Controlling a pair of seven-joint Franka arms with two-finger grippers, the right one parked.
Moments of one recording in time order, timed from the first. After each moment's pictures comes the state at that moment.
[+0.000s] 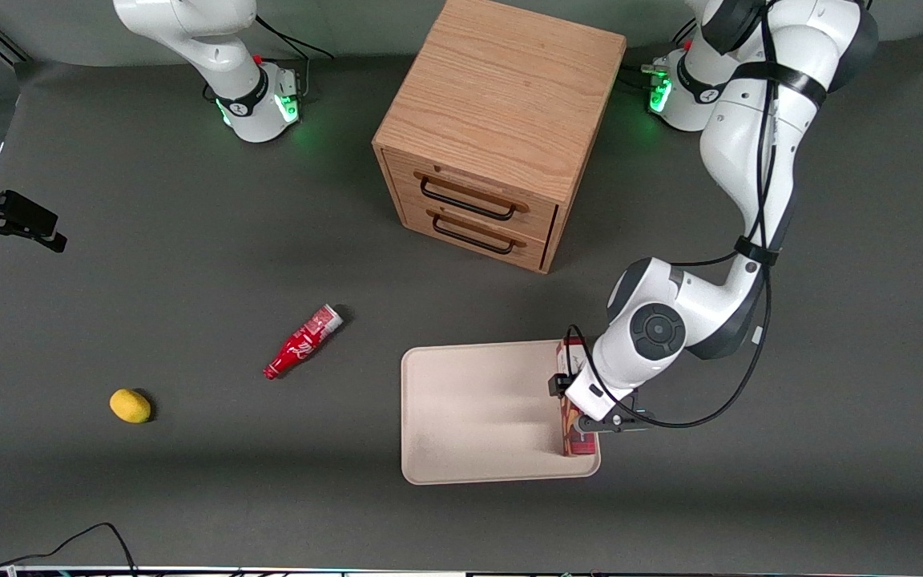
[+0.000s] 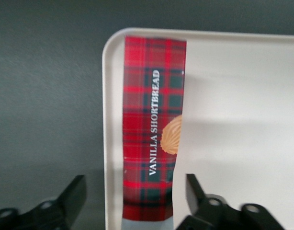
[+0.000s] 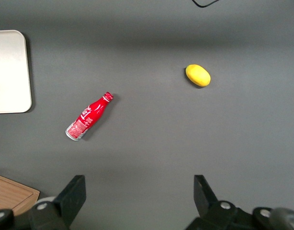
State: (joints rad) arm -0.21 0.81 -0.26 -1.38 0.14 2.28 -0.54
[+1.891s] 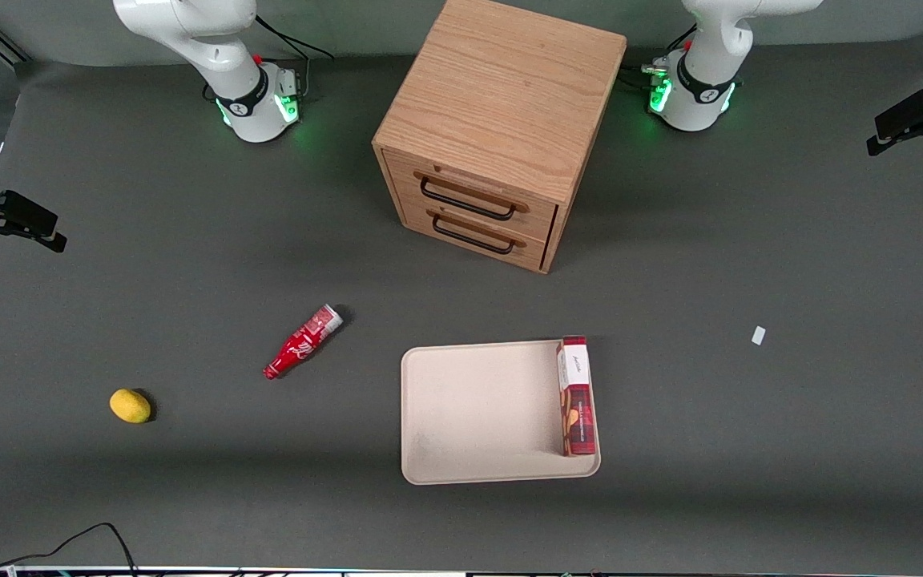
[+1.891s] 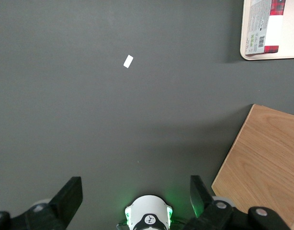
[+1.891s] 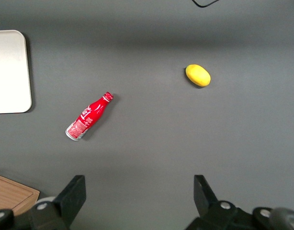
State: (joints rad) arm -0.05 -0.16 0.11 -1.65 -0.01 1.37 0.04
